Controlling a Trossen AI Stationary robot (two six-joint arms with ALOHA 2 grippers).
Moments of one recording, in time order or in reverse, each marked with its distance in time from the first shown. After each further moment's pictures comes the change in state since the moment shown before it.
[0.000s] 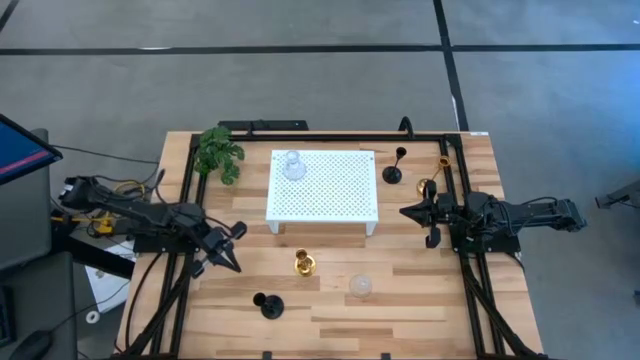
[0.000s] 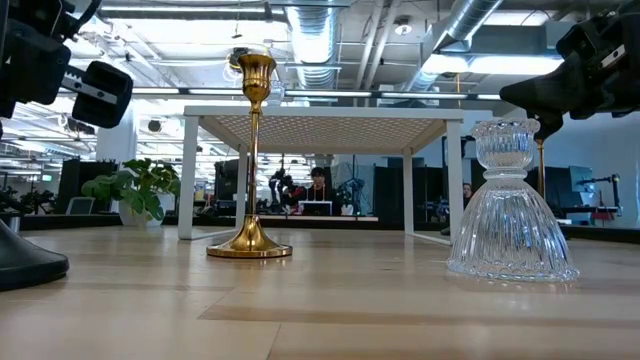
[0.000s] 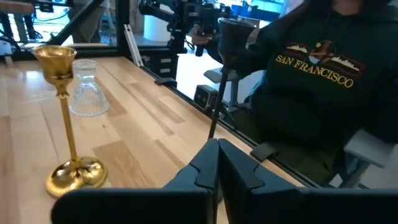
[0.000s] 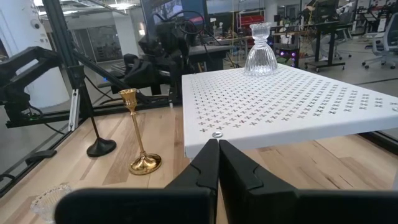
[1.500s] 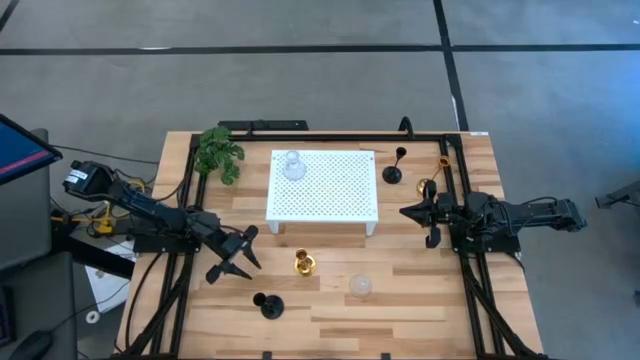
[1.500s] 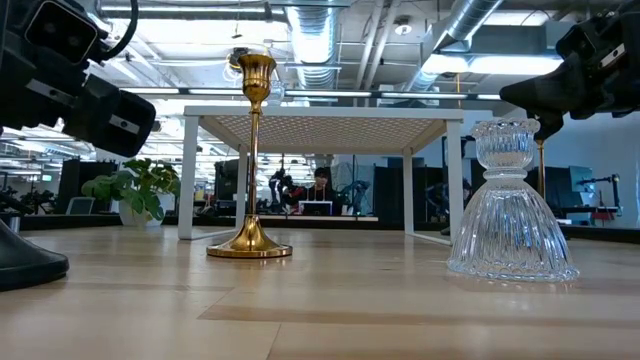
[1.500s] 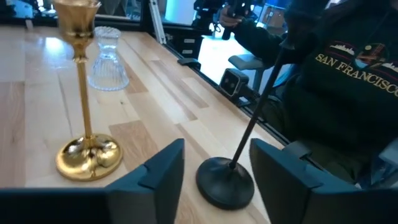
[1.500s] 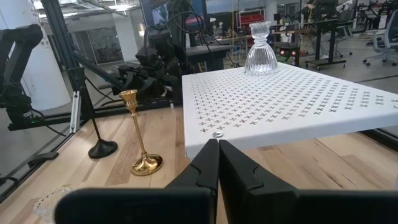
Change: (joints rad) left arm -0.052 0.513 0.001 0.455 -0.137 -0.049; right arm 0.000 0.000 0.000 0.000 0.000 0.018
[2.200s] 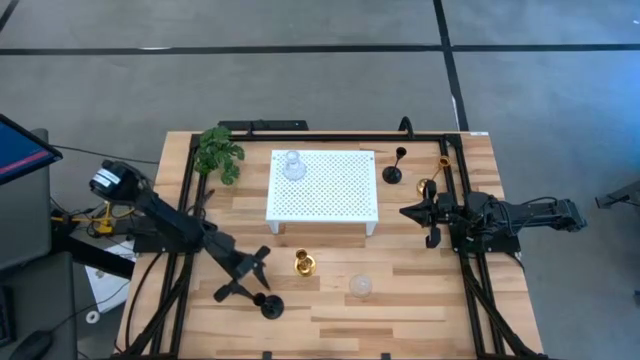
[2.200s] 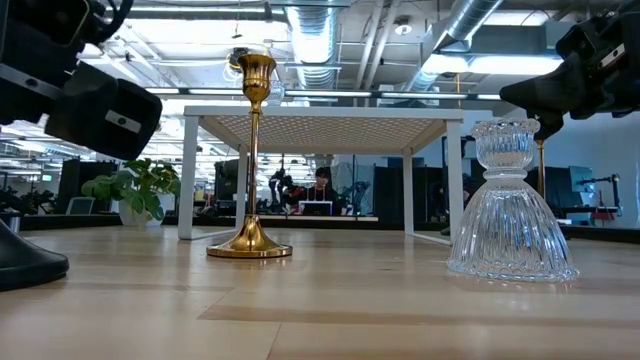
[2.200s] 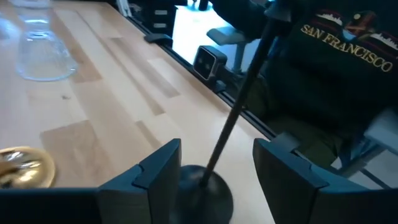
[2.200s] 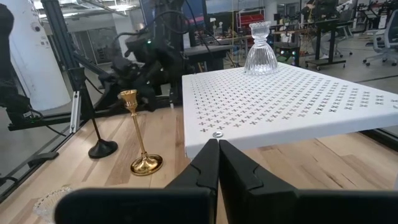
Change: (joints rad) left arm -0.186 0.398 0.188 0.116 -0.080 0.000; right arm 0.000 0.000 0.000 0.000 0.000 0.000
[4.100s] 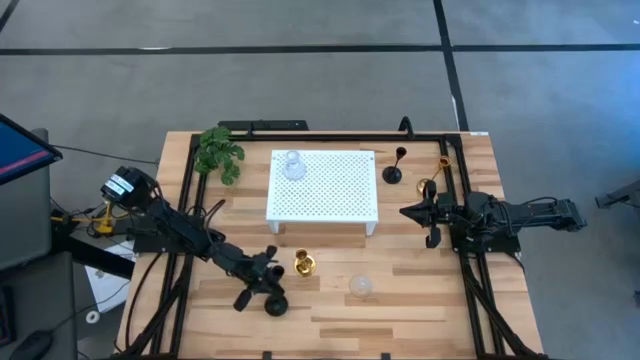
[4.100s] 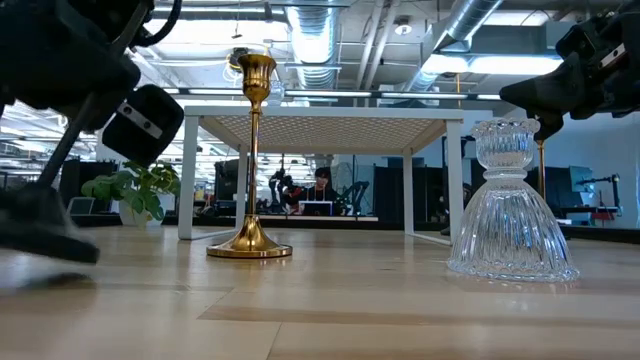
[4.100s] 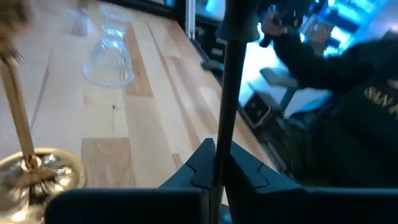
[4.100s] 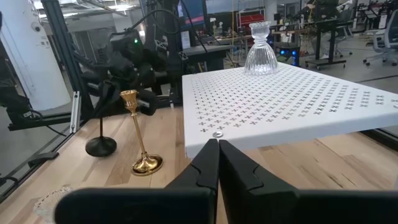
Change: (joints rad) left arm -0.069 0.120 0.119 0.051 -0.319 -0.259; right arm 0.000 0.000 0.000 0.000 -0.001 0.000
